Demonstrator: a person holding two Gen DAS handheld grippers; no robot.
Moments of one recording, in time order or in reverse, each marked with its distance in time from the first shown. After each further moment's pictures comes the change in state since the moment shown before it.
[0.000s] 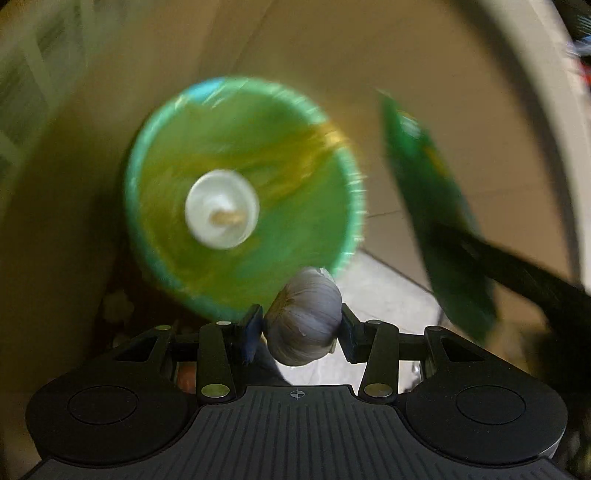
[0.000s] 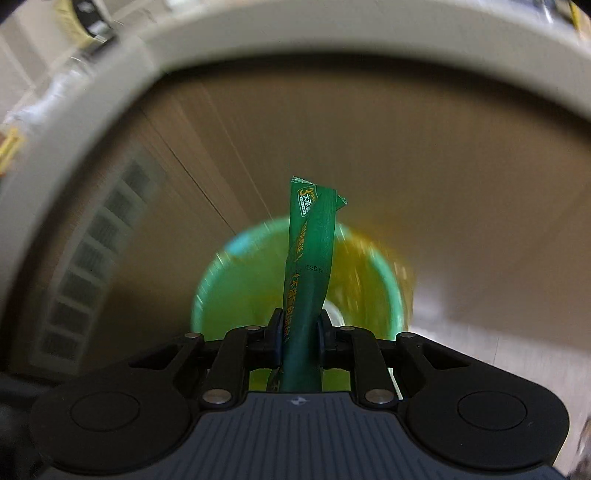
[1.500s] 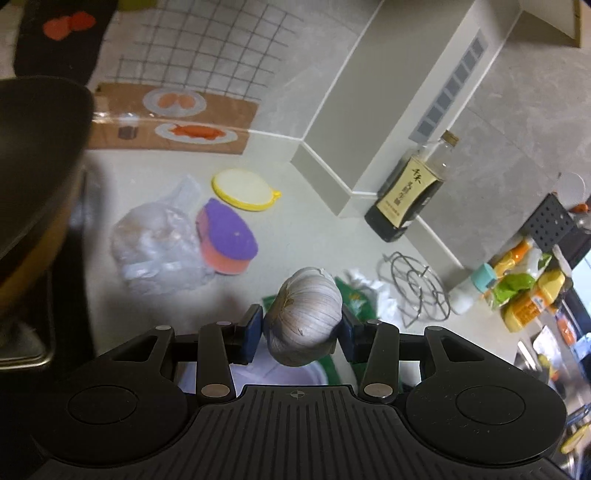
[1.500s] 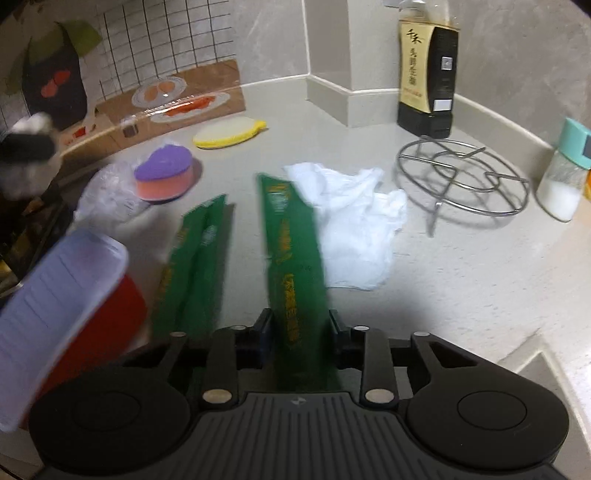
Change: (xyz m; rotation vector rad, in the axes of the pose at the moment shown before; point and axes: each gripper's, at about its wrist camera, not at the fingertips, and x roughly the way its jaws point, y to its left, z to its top) left arm -0.393 0.072 -0.030 -0.438 -1.044 0.260; right arm -0.021 0.293 0.151 -0.812 -0.153 0.415
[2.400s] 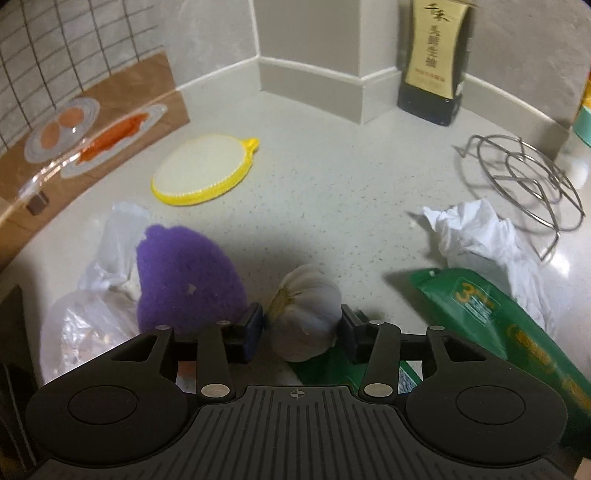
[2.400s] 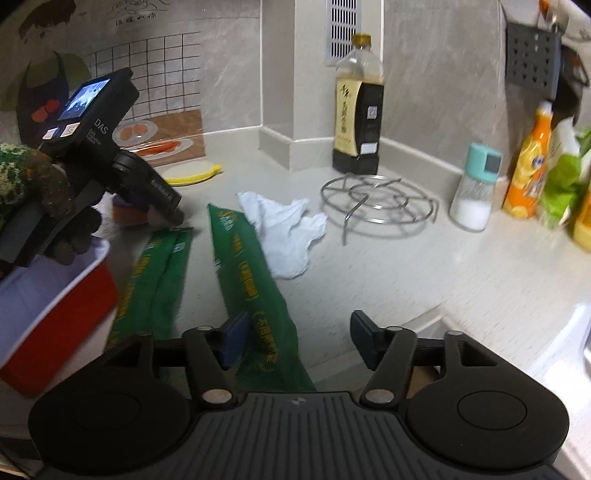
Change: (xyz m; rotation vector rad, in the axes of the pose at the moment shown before) left arm 0.207 -0.039 0.022 0.459 0.251 0.230; right arm -0.060 -0.021 -0.052 -0.005 -0.197 -0.185
